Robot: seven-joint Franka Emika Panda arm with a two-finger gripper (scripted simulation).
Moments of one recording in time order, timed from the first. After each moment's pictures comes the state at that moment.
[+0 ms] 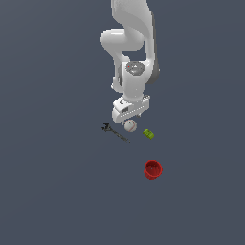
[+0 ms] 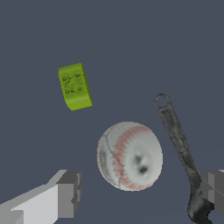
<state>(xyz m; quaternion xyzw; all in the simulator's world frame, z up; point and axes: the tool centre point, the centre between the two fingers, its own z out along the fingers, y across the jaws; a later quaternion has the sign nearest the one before) -0.125 0.046 0.099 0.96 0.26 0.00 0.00</state>
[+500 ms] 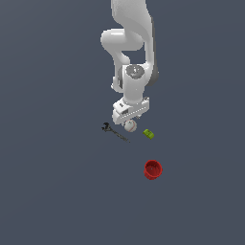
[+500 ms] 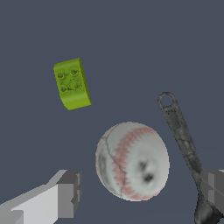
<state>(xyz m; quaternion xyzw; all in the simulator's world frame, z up) -0.126 0.046 0.086 0.96 0.26 0.00 0.00</state>
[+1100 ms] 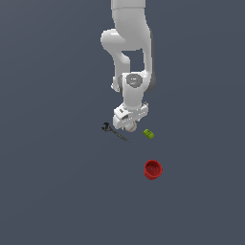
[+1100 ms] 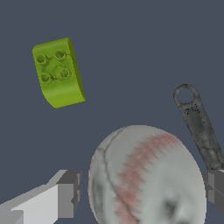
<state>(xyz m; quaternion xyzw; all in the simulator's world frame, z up) -0.127 0.046 0.049 0.96 0.26 0.00 0.00</state>
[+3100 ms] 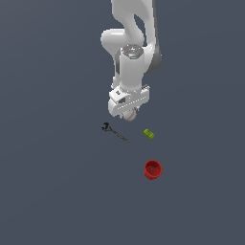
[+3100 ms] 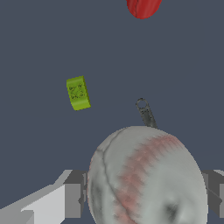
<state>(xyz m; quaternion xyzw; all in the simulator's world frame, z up) -0.118 0.033 0.157 0.96 0.27 0.00 0.00</state>
